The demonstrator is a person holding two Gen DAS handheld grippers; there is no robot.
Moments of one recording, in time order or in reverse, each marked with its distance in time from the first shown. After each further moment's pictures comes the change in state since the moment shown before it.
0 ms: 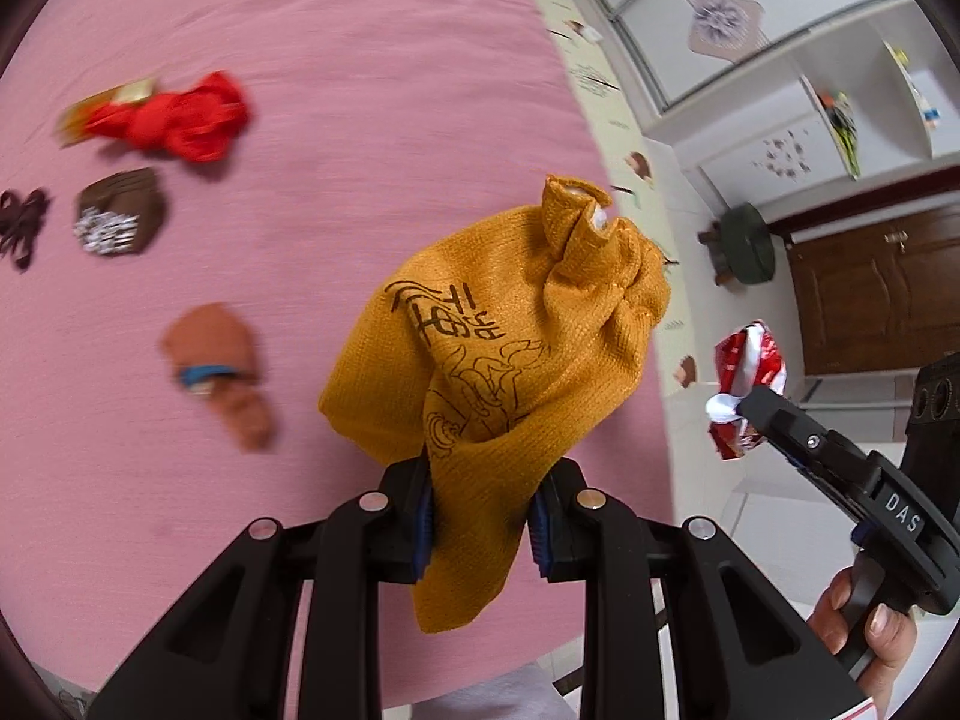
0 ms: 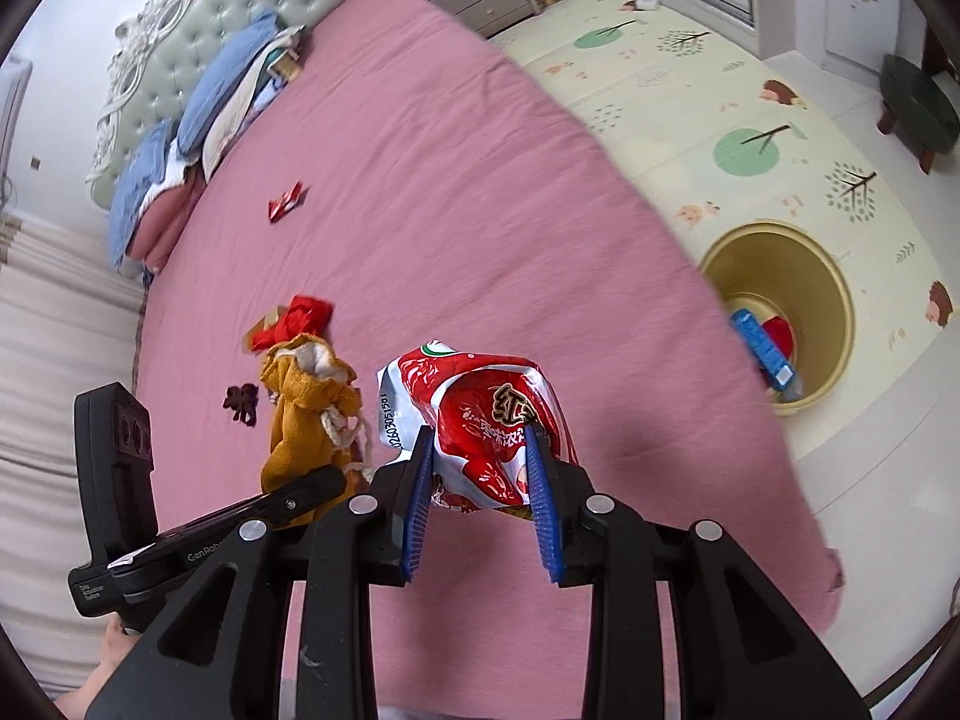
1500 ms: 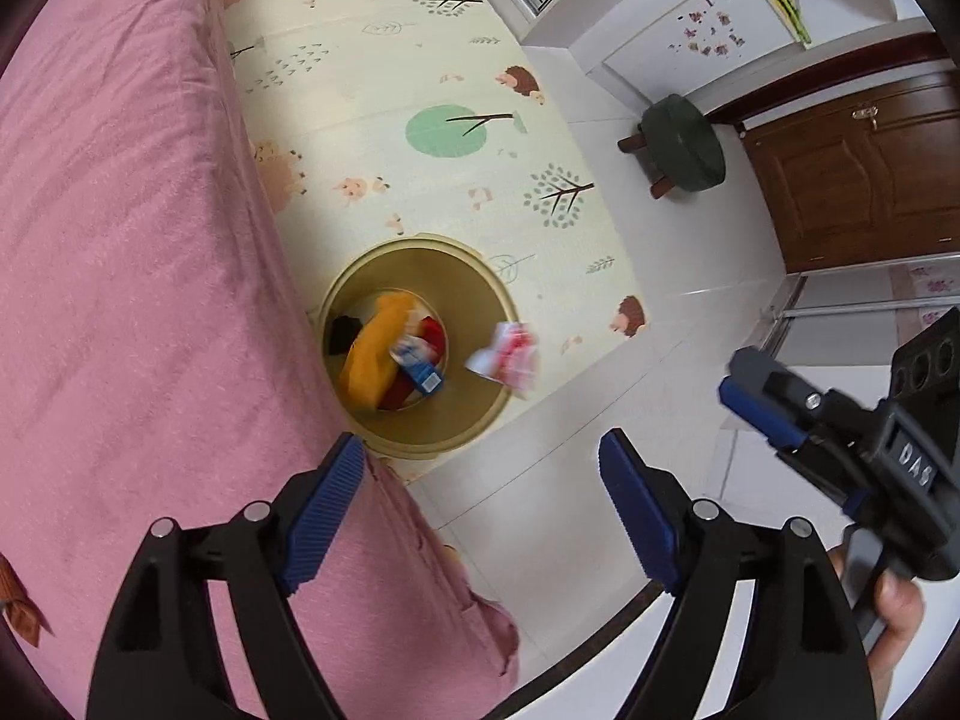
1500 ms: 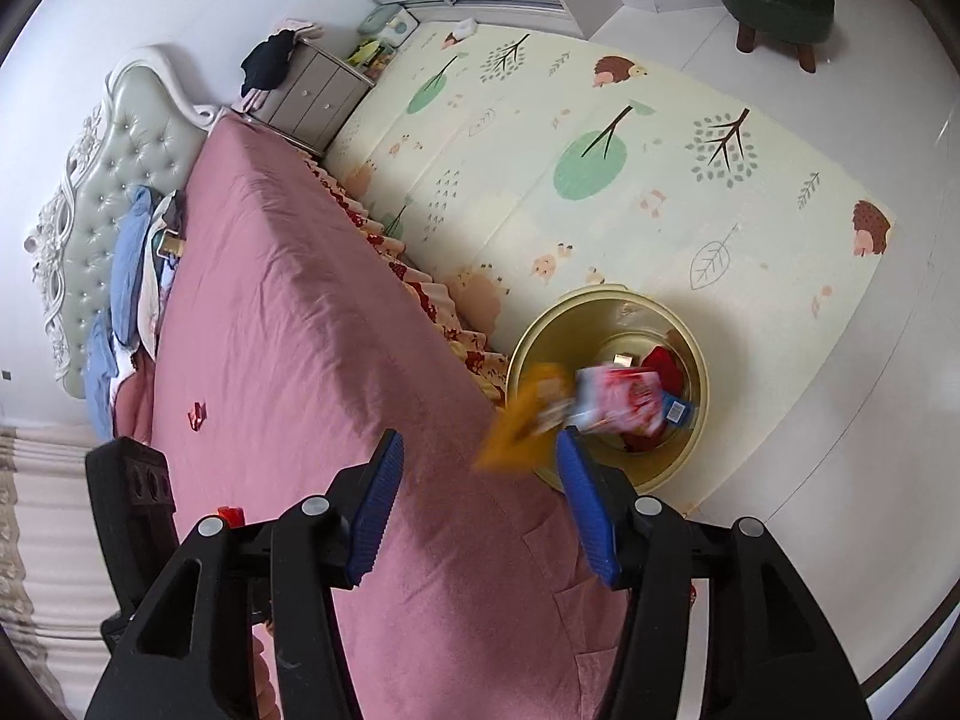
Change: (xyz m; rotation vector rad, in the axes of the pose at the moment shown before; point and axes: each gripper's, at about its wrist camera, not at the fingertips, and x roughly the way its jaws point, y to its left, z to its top) left arm 0.176 -0.266 0.092 0.231 0.164 -0.013; right arm -0.069 -0.280 0.128 0.354 -0.079 0.003
